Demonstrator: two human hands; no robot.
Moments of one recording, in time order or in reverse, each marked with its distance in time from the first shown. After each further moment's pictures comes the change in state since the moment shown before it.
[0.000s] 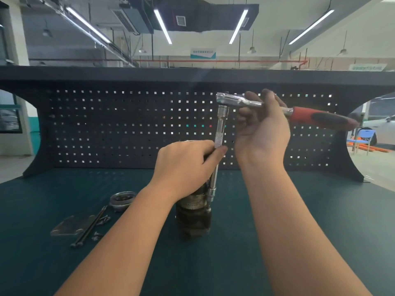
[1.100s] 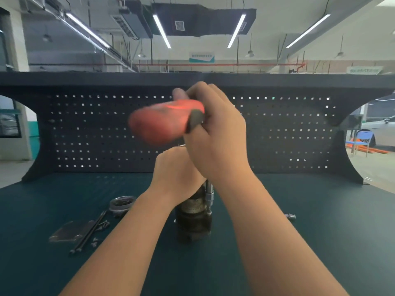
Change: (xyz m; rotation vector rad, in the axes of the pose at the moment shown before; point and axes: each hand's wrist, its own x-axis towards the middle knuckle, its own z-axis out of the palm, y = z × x) left_hand -0.003 -0.002 -0.003 -0.101 -0.089 -0.070; right_hand -0.042 0.016 0.024 -1.136 -0.579 -0.725
